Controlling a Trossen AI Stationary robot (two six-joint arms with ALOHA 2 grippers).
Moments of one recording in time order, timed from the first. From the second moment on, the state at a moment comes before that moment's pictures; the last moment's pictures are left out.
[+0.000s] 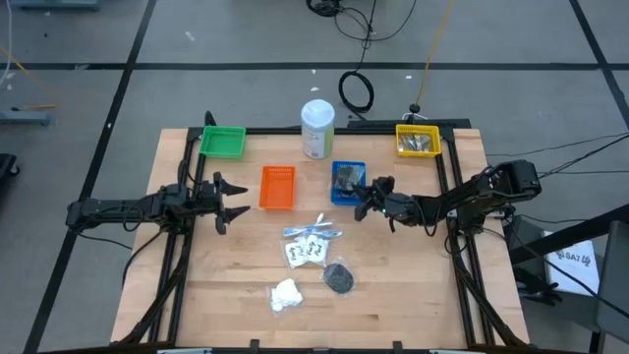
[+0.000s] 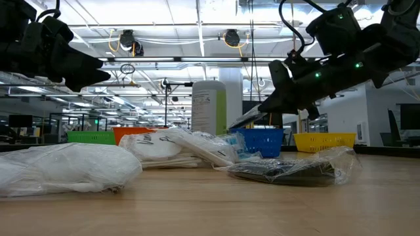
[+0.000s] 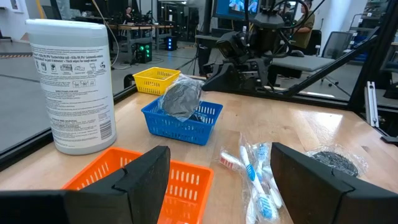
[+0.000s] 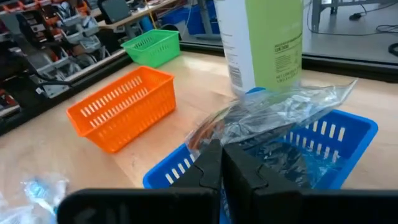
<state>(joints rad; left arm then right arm) 0.06 0.12 0.02 0.06 -0.11 -0.08 0.02 1.52 0.37 0.83 0.63 0.53</state>
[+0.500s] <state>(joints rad) 0.06 0.12 0.02 0.06 -0.11 -0.08 0.03 1.52 0.37 0.80 0.68 0.53</state>
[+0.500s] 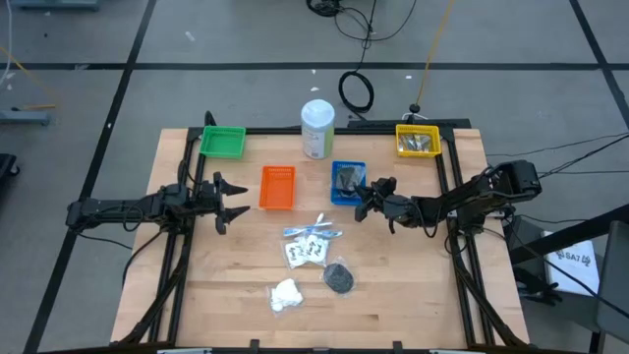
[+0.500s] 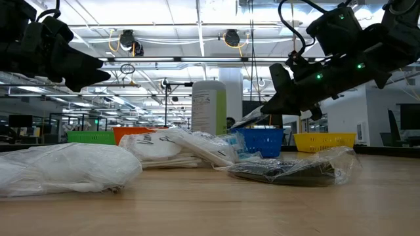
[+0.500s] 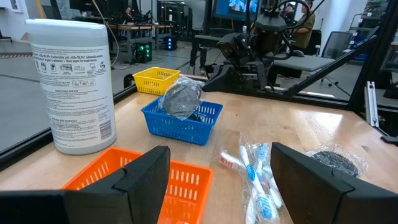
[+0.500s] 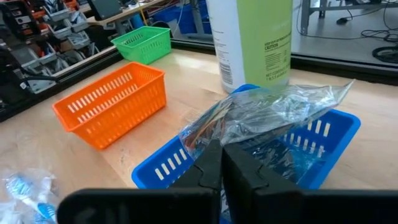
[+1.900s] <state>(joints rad) 0.06 0.12 0.02 0.06 -0.11 -0.08 0.09 1.38 0.49 0.51 0.43 0.33</state>
